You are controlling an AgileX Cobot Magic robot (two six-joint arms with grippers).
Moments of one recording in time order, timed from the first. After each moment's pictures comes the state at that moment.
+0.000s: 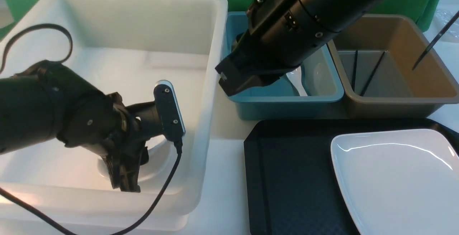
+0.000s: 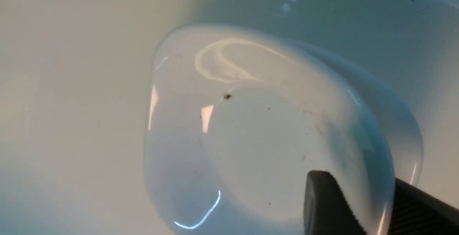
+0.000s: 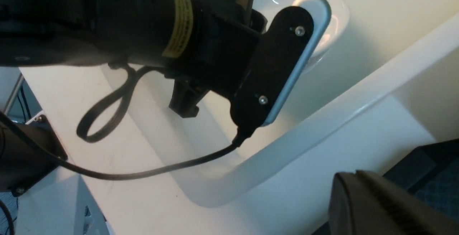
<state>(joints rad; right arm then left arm) 0.71 1.69 -1.79 0.31 1.06 -0.17 -0.45 1.52 -0.90 0.27 0.61 0.64</state>
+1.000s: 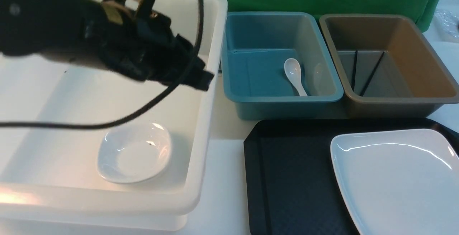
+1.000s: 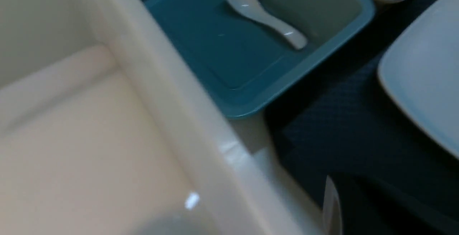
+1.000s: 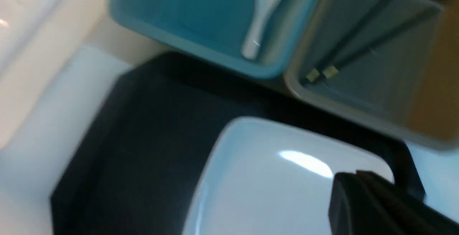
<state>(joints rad) 0.15 1.24 -1.51 0.07 1.17 -0.20 -0.52 1.38 -1.27 -0.25 0.72 0.26</state>
